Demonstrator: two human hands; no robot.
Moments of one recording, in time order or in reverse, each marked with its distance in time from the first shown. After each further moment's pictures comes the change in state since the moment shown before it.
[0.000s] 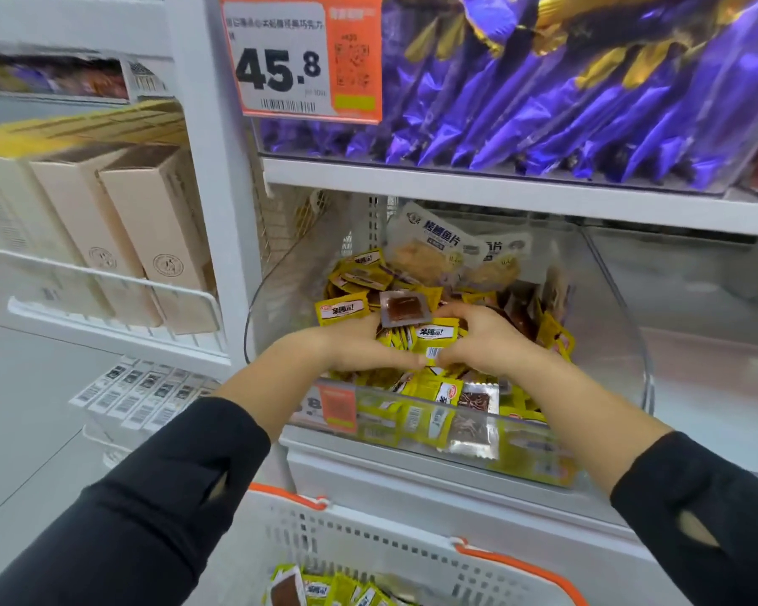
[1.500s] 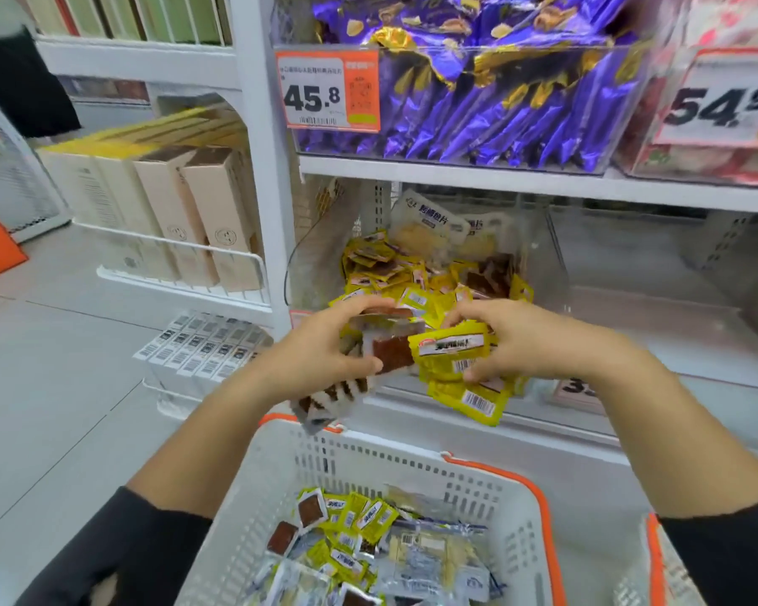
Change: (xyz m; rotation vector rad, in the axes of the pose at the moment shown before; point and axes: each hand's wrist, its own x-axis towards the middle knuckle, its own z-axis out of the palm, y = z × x) left_hand -0.181 0.020 0.031 -0.149 0.313 0.368; right_hand -0.166 -0.031 -0.045 -0.406 -0.205 -0.258
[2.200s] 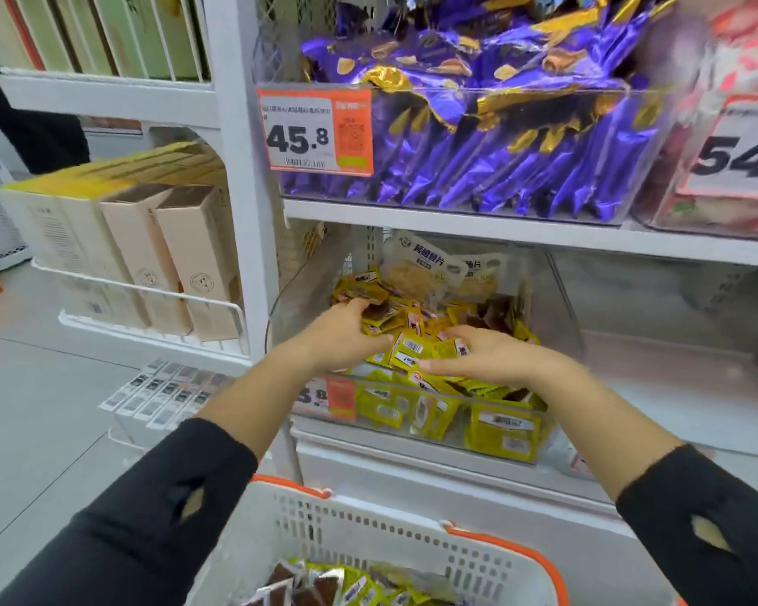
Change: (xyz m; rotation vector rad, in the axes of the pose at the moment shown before) left_hand 0.121 -0.035 -0.010 0.306 -0.011 -0.262; right_hand 0.085 0.029 -0.003 0.198 -0.032 0.234
